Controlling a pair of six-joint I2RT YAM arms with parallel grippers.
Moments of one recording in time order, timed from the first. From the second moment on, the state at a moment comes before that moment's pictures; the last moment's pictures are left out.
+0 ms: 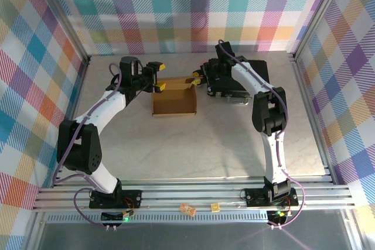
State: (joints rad) left arm -0.23 1.62 1.23 -0.13 0.46 -1.66; right arm 0.36 2.25 1.99 -0.68 -0.82 1.55
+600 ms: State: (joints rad) left arm 0.02 1.44 1.42 -0.83 0.45 -1.37; right arm 0.36 2.23 1.99 -0.69 -0.82 1.56
